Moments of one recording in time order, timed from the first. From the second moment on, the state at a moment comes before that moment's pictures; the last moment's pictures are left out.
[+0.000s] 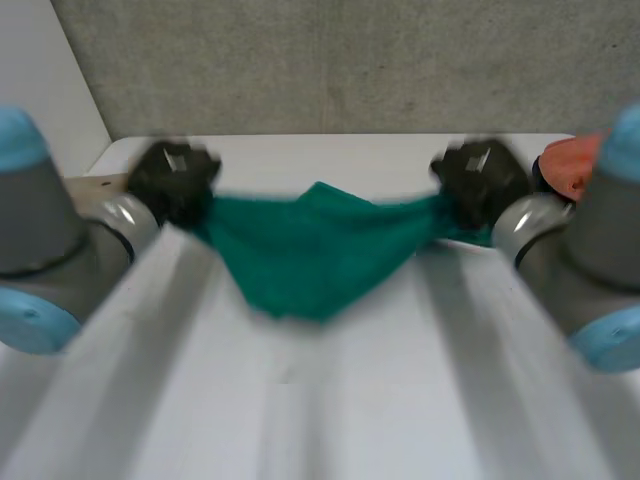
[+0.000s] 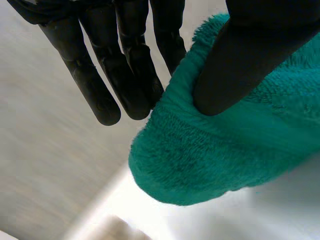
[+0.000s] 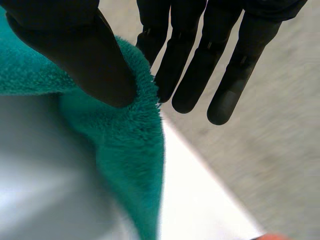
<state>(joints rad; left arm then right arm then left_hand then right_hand) 4.37 -1.90 -1.41 3.21 -1.42 3.64 1.99 -1.24 1.38 -0.04 1.49 2.65 1.16 1.19 1.19 1.20 0.98 1.13 1.18 1.19 1.20 1.00</state>
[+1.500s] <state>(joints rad) 4.32 -1.95 -1.80 3.54 -1.67 3.76 1.95 -0.99 1.60 -0.35 1.51 2.60 0.54 0.57 0.57 0.57 0.39 1.13 1.18 1.19 1.20 1.02</state>
